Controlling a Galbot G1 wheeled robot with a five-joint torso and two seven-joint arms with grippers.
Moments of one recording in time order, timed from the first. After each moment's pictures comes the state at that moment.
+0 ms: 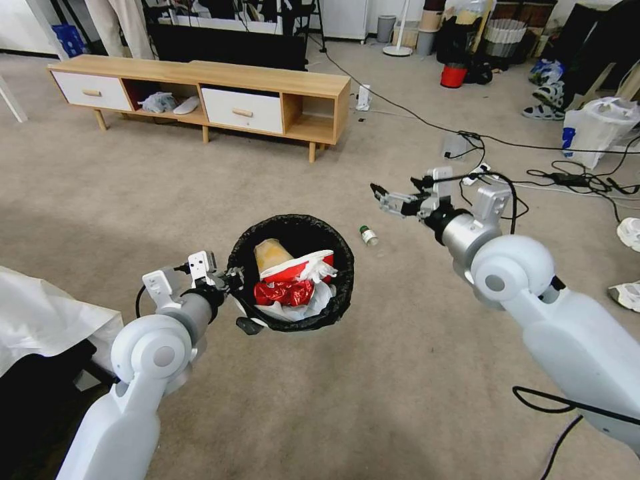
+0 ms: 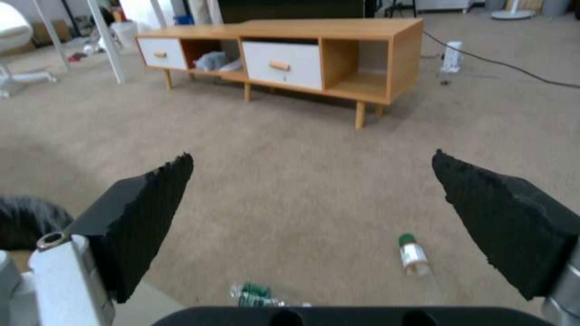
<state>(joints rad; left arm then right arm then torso) 1.09 -1.17 -0.46 -2.15 -1.08 0.68 -0.52 -0.68 0.82 0.12 1.98 1.00 -0.42 0.27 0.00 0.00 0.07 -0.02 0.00</state>
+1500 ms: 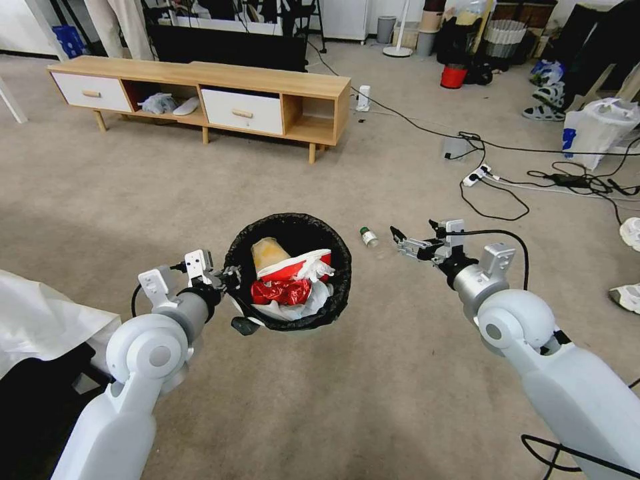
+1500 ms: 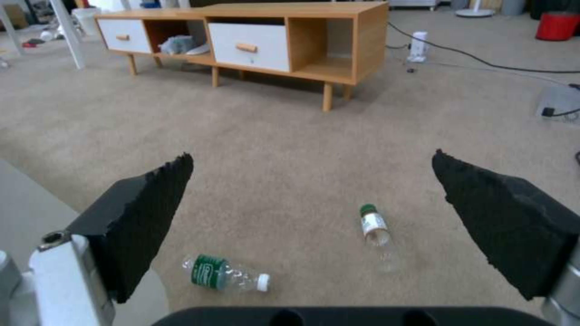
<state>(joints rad) 1.09 -1.17 -0.46 -2.14 -1.08 0.68 -0.52 -0.91 0.87 0.24 1.93 0.81 -0.31 0.16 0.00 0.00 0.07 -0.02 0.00</state>
